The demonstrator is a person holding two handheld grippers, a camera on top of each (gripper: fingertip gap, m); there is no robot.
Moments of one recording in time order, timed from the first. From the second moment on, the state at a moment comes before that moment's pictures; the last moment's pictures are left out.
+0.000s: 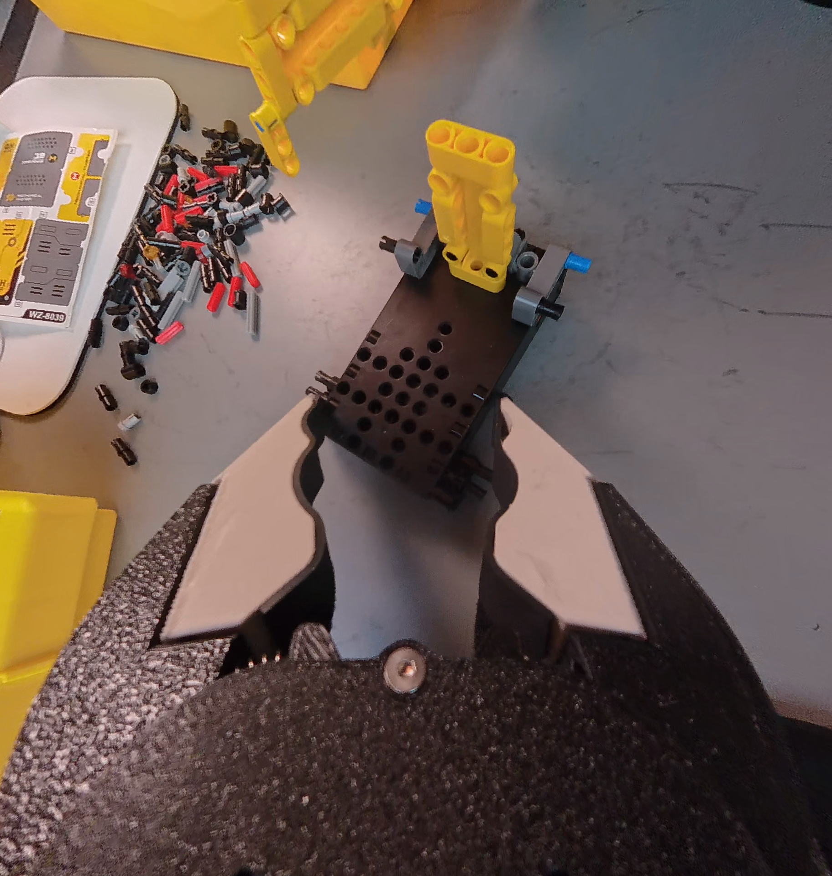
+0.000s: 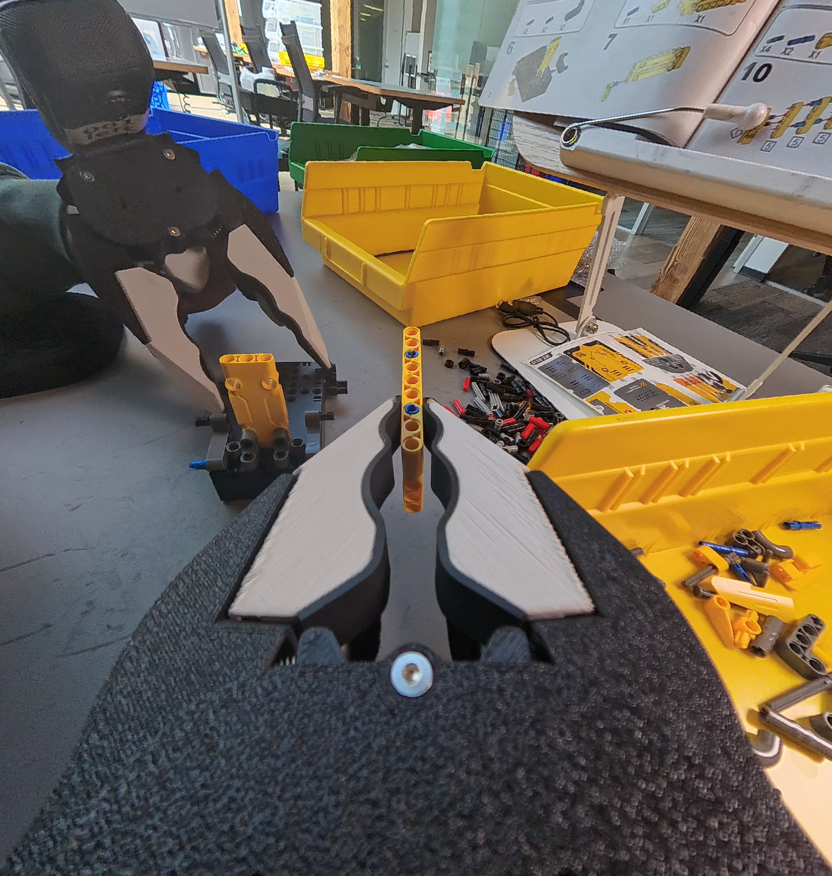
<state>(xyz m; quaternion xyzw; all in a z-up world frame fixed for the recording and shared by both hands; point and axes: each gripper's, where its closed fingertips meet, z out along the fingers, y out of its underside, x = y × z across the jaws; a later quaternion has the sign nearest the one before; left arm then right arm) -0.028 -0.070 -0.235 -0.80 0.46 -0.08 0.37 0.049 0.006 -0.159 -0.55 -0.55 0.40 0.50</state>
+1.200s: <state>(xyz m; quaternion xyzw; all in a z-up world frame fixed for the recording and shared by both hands) 0.001 -0.054 -0.130 -0.70 0.23 -0.42 0.52 0.045 -0.003 -0.141 -0.54 -0.50 0.51 0.44</state>
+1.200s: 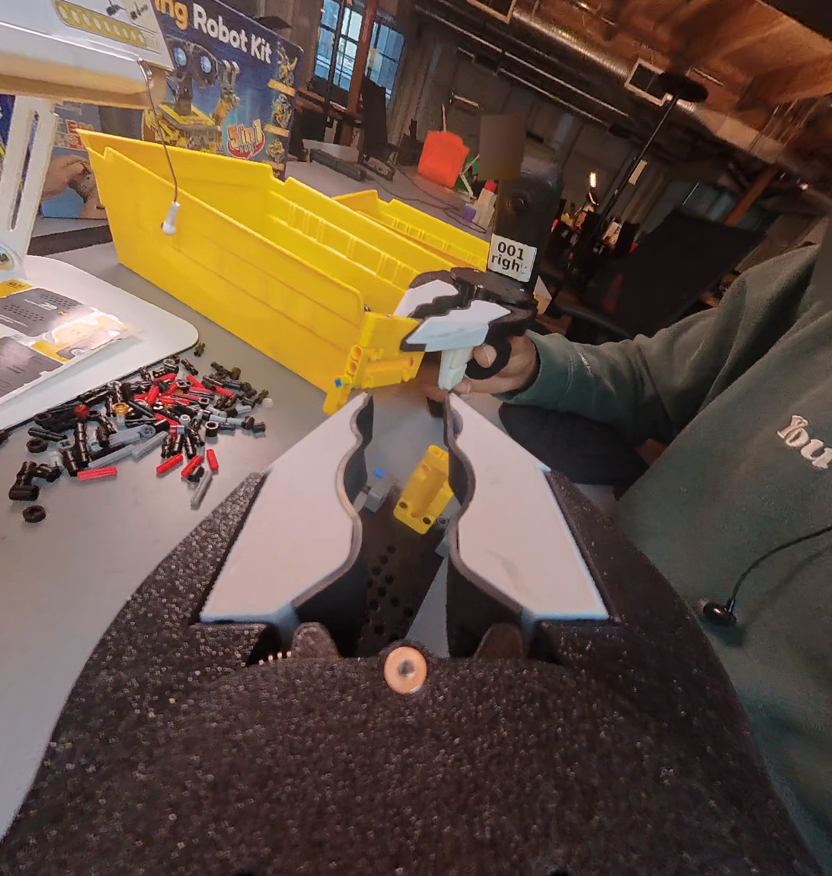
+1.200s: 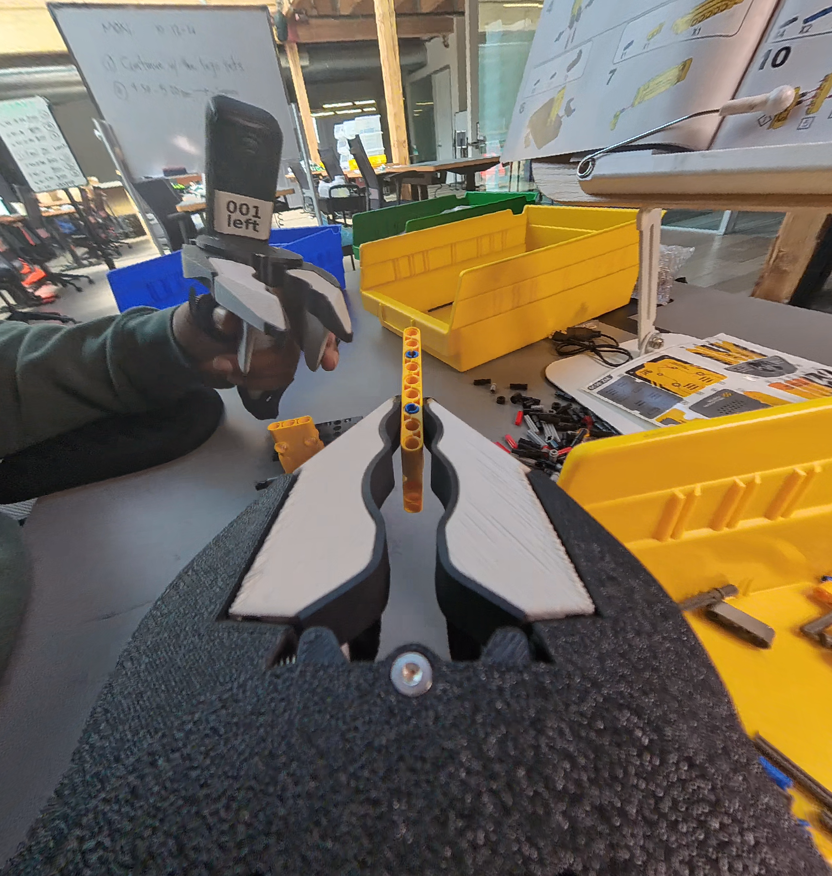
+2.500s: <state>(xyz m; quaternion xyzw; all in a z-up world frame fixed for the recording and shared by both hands) -0.026 -0.026 -0.136 -0.66 0.06 -0.61 0.43 0.026 -0.011 -0.138 -0.60 -0.43 0.63 0.25</state>
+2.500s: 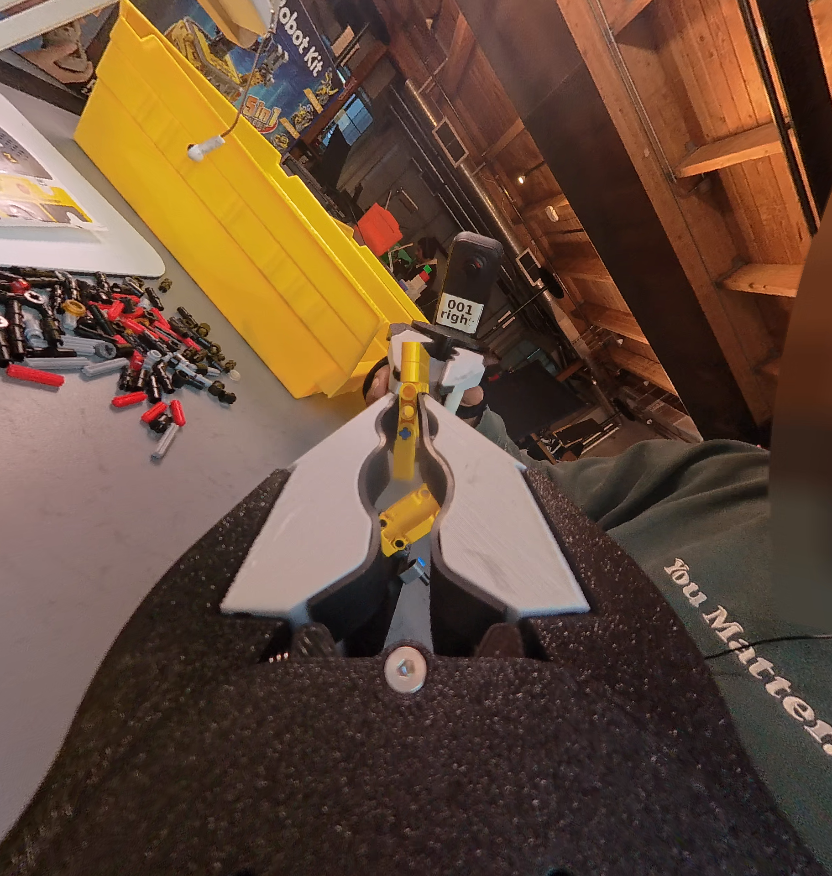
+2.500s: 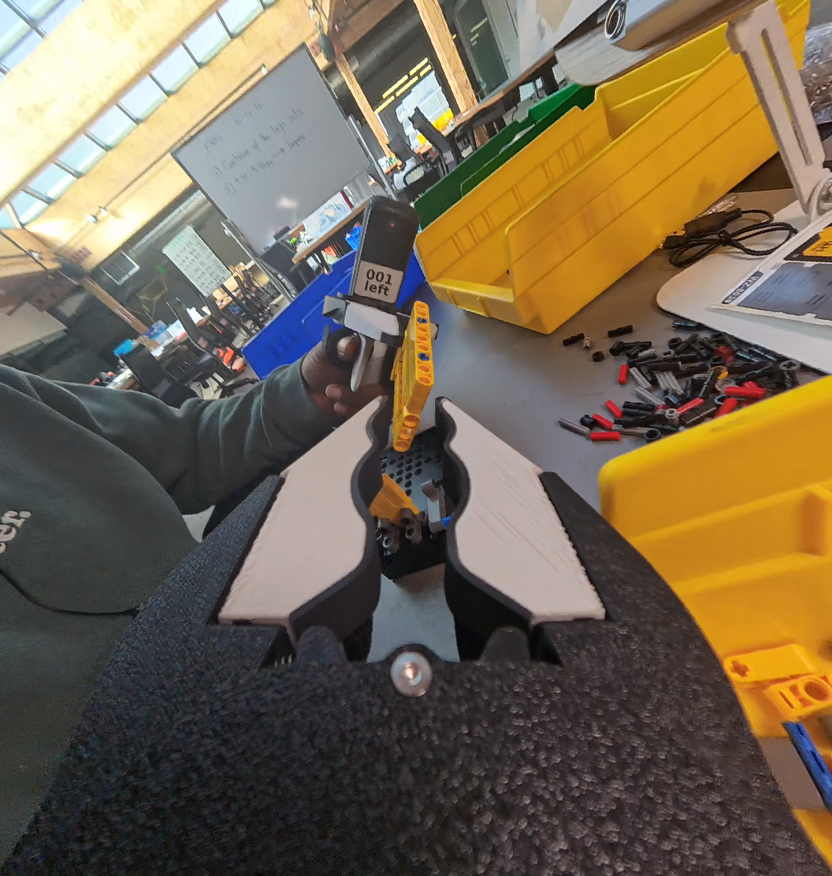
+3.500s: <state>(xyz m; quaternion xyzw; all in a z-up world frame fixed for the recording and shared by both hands) -0.029 -0.039 -0.188 -0.79 0.30 -0.32 0.43 0.010 -0.031 -0.195 -0.56 -0.63 0.41 0.34</state>
